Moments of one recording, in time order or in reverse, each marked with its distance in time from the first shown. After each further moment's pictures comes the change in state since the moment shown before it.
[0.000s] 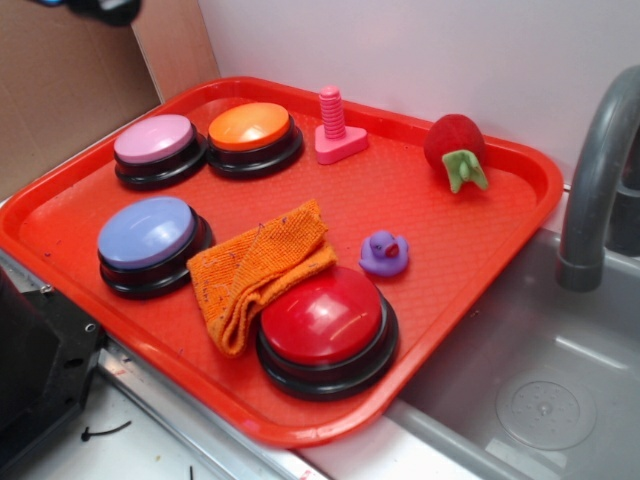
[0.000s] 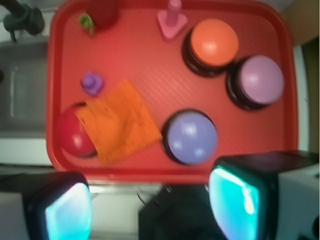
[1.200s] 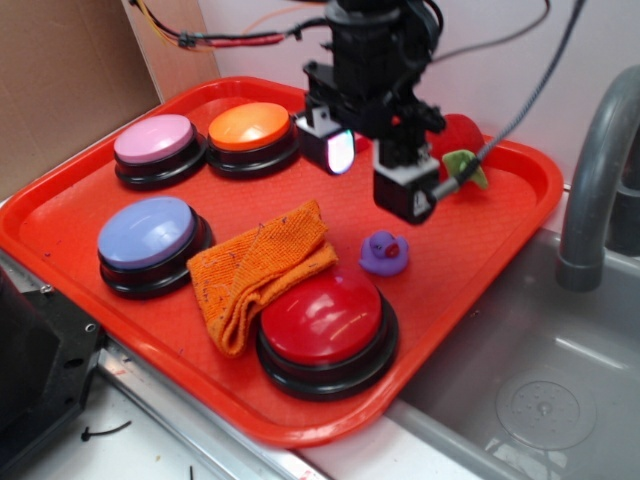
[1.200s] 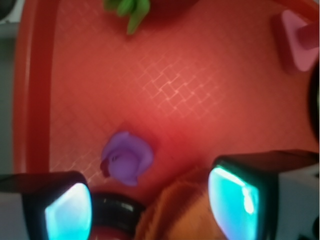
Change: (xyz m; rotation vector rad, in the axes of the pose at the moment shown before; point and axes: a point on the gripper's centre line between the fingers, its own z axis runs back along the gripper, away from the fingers) arm 0.084 -0.059 -0.156 0.097 0.141 -0.066
